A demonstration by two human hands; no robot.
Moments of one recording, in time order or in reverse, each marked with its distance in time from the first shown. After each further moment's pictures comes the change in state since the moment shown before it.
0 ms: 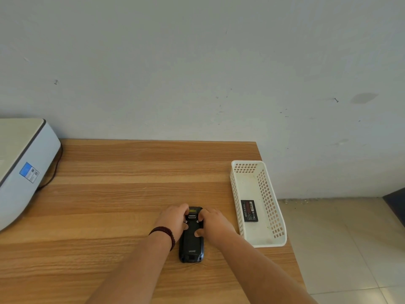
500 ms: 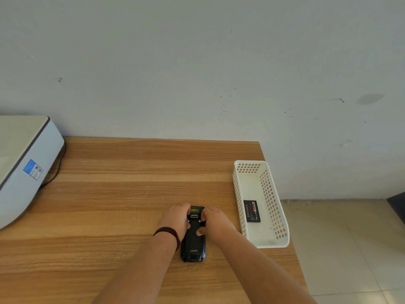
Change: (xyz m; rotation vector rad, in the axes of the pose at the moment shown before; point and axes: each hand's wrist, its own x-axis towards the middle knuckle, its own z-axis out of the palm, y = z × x) left_hand 0.002 0.003 0.004 -0.030 -0.003 -0.082; right_hand 0.009 -0.004 -0.003 0.007 -0.067 0.060
